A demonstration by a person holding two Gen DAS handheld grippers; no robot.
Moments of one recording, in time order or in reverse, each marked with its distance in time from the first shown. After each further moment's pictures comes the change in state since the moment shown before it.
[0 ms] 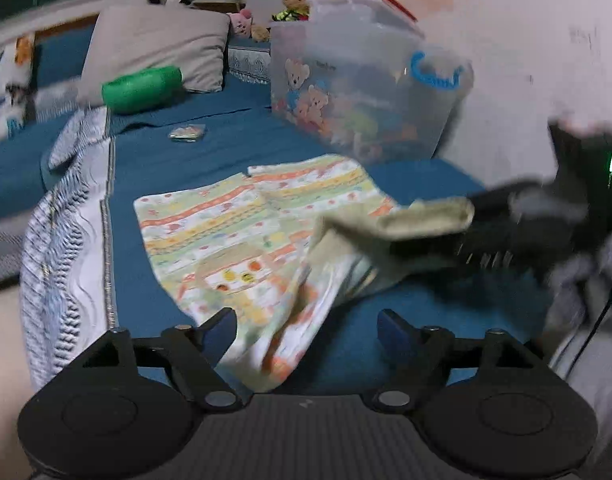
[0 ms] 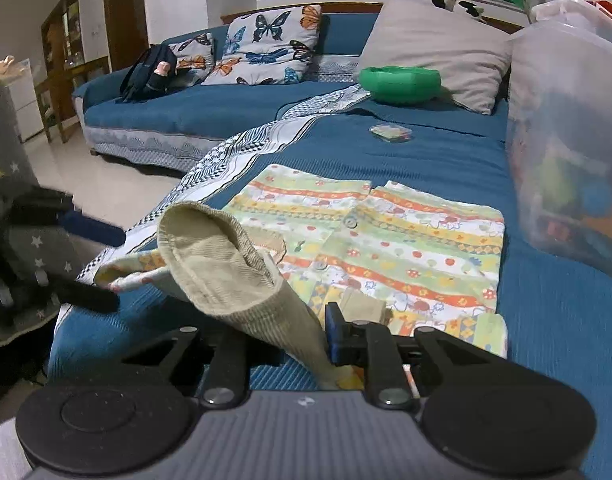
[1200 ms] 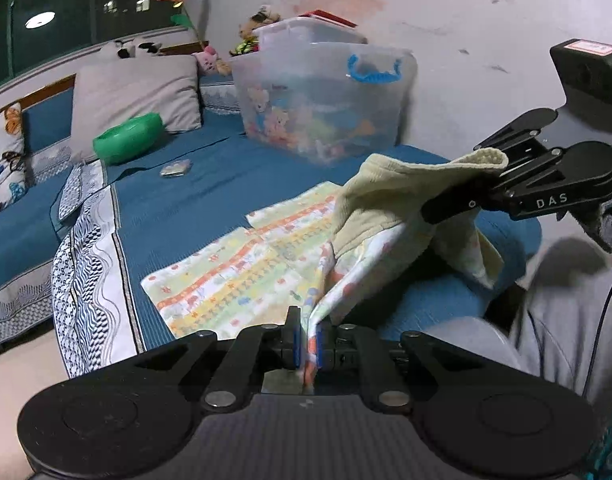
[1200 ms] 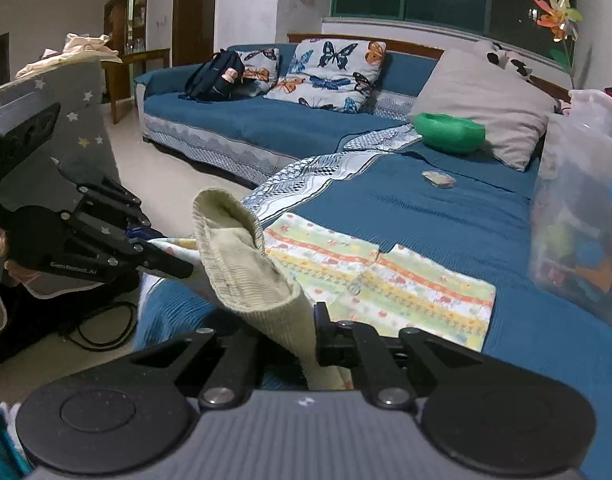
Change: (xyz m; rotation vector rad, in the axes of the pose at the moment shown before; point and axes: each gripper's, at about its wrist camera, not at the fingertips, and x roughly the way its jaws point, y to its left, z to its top) left arm -0.070 -0.032 -0.026 0.121 -0.064 -0.005; right arm -0.093 0.059 -0.007 -0.184 -0.059 0.071
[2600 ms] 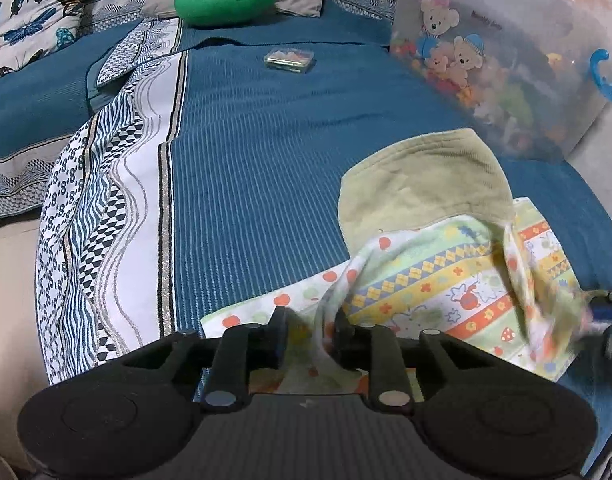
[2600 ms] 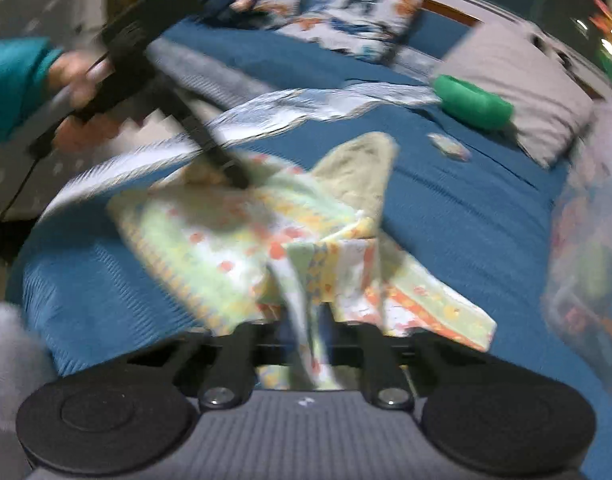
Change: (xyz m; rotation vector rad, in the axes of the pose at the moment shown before) left arm 0.187 0.144 0.048 -0.349 0.301 0.114; right arm 0.125 -0.071 0.001 -0.150 0.147 -0.027
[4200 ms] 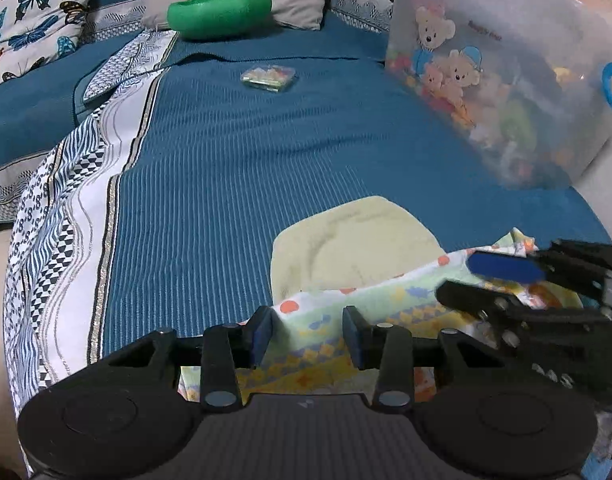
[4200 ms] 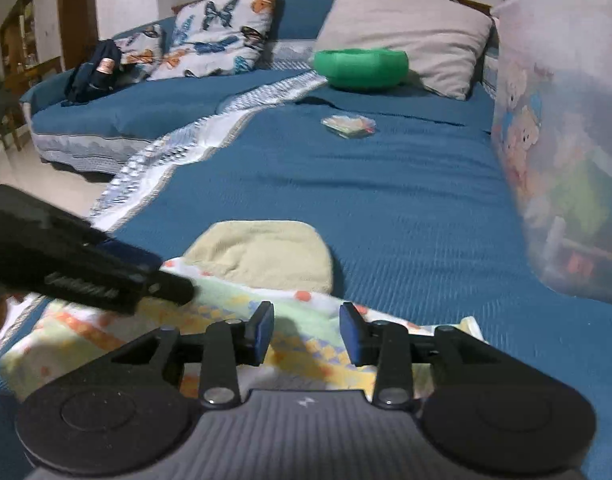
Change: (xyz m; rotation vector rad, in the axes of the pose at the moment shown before) left arm 0.023 -0.049 0.026 -0.037 -0.055 0.025; right arm 0.064 -0.054 0.027 0.380 -0.041 -0.103
